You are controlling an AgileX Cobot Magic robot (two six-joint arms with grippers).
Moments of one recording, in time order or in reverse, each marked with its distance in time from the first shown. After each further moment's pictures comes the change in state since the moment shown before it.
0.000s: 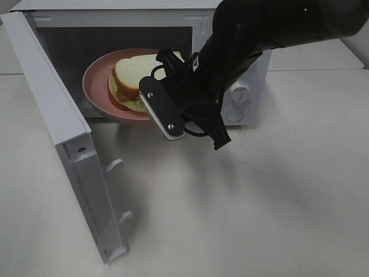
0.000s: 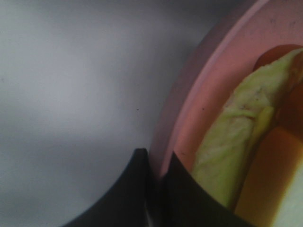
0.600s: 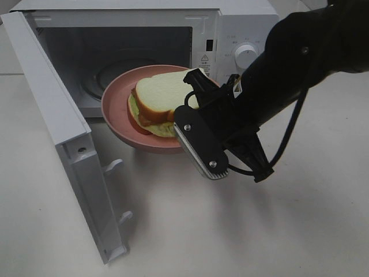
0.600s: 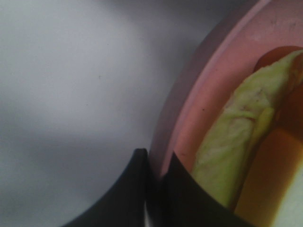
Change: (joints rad) left arm 0.000 0.000 0.000 0.000 0.000 0.000; right arm 0.014 -0.209 0.280 -0.006 -0.050 0.000
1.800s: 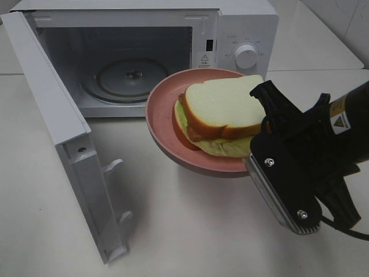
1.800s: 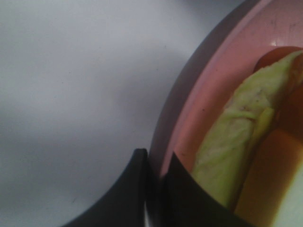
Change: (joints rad) left arm 0.000 0.000 0.000 0.000 0.000 0.000; right arm 0.000 -0.400 0.316 -0.117 0.051 0.199
